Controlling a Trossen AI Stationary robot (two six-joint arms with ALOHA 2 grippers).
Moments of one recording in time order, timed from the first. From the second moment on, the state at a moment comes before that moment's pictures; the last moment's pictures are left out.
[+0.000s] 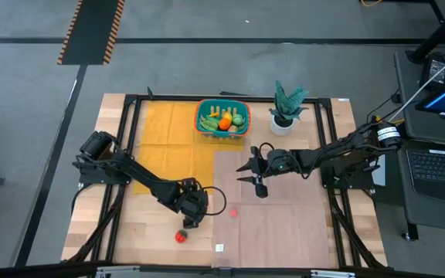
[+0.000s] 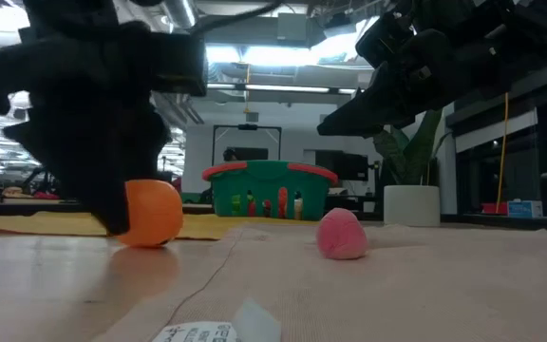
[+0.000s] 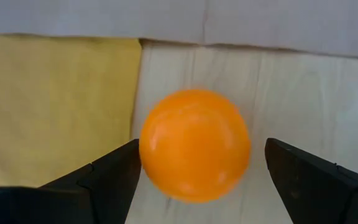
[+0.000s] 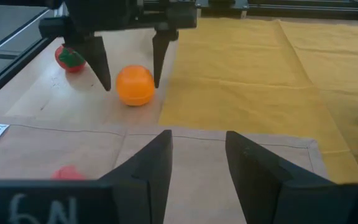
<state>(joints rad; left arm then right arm) -0.46 1.80 1.07 -0.53 -0.26 -0.57 0.10 1.51 0.56 0.54 -0.01 0.00</state>
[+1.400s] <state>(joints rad) -0.42 1.81 1.07 -0.49 -0.26 -0.57 0.10 1.51 0.56 0.54 -0.01 0.00</state>
